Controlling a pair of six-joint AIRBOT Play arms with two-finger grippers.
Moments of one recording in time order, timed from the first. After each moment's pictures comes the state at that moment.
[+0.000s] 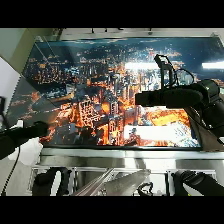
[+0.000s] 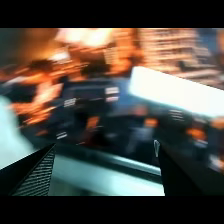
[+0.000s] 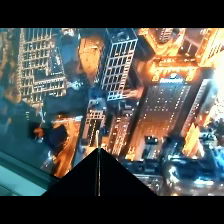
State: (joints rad) left arm 0.26 -0.40 0.82 -1.60 1.42 1.51; right arm 0.48 -1.10 1.22 1.87 -1.07 -1.34
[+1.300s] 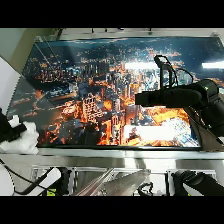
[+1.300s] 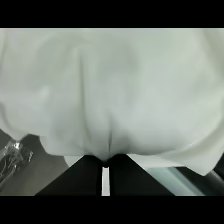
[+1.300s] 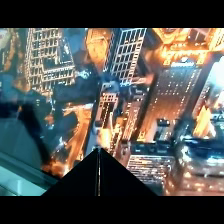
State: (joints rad) left arm 0.62 -1.09 0.94 -1.33 1.30 1.53; right arm 0.48 -1.11 1.22 1.87 -1.07 -1.34
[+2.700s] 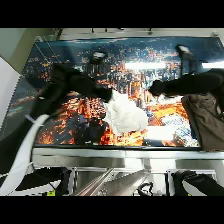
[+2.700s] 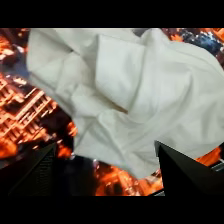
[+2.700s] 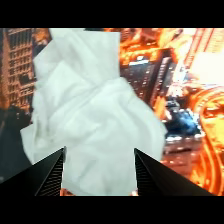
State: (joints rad) left arm -0.55 -1.33 1.53 -1.63 1.32 1.42; right arm 0.24 -1.14 1.31 1.87 -1.19 -1.38
